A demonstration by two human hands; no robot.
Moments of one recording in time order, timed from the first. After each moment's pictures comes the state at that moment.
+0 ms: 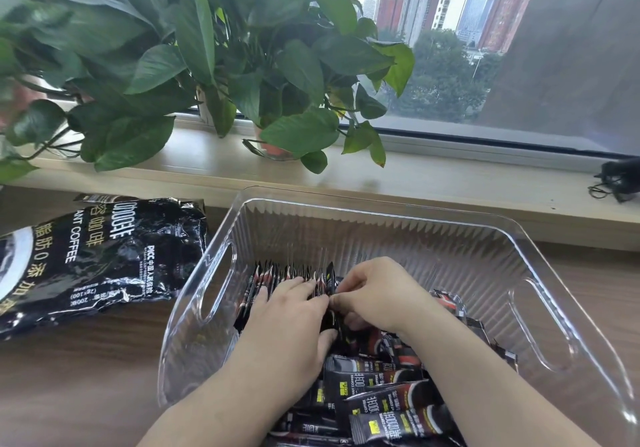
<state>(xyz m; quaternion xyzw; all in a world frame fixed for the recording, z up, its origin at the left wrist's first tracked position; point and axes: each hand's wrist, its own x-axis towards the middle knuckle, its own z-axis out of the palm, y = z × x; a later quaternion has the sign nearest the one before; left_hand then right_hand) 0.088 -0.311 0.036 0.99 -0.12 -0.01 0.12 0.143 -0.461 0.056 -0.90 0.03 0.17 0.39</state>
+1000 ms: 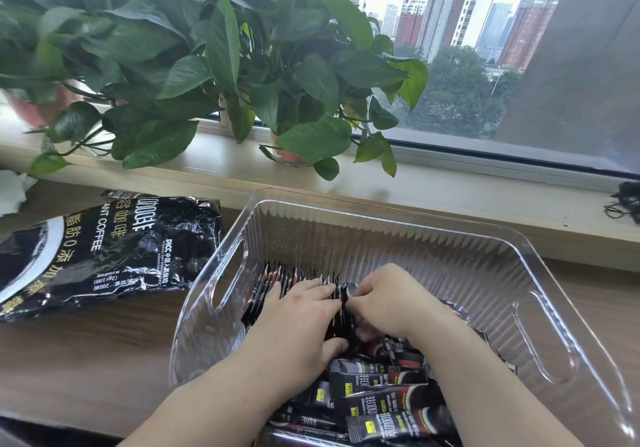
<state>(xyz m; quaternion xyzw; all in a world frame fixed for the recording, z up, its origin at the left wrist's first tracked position) 0.091 -0.312 0.029 0.98 -0.15 -0.01 0.13 0.138 -0.464 0.065 -0.92 0.02 0.21 0.34</state>
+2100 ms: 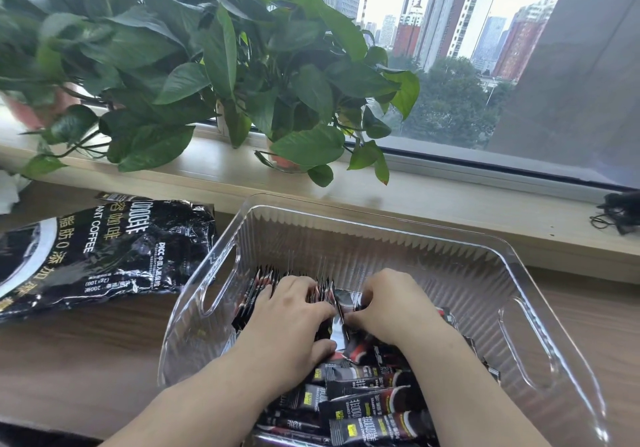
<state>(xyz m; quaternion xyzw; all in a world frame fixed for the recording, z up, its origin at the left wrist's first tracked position) 0.096 -0.313 0.023 0.98 -0.14 0.03 0.11 0.147 -0.476 0.053 -0.99 -0.01 0.09 0.12</state>
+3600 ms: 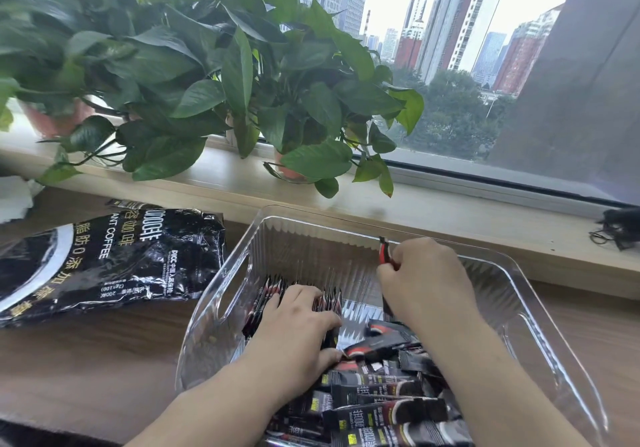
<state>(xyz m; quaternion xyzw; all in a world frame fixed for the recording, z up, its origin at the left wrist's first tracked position) 0.093 -0.311 0.028 0.98 -0.14 0.02 0.13 0.124 -0.471 0.119 -0.98 0.03 -0.08 0.17</state>
